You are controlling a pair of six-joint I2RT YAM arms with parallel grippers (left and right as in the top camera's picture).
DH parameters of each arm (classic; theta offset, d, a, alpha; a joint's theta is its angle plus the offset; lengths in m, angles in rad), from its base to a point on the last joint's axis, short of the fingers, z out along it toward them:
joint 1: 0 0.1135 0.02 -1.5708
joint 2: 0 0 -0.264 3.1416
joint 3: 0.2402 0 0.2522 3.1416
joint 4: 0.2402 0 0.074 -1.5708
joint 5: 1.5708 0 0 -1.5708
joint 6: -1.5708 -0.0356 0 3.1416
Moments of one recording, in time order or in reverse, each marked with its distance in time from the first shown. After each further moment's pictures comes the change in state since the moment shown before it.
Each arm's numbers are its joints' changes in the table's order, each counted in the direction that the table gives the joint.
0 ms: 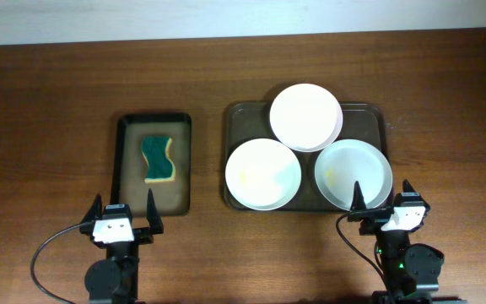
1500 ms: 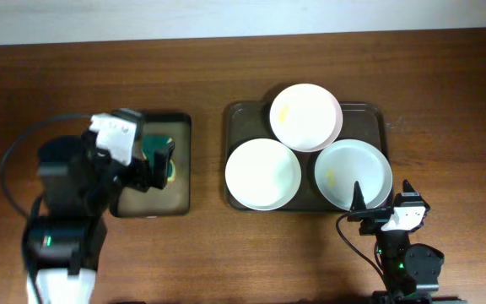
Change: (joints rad) left arm 0.004 0.985 1.003 0.521 0.414 -0.124; right arm 0.000 -0.001 0.000 0.000 0.000 0.000
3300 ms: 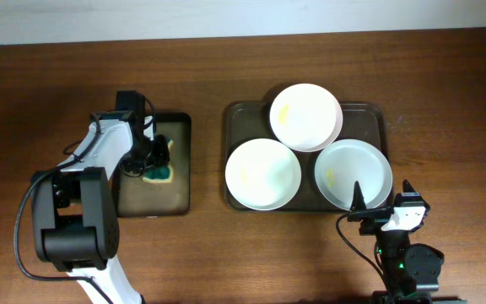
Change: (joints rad) left arm 0.000 0.991 0.293 0.200 -0.225 0.370; right arm 0.000 0.000 0.000 0.000 0.000 0.000
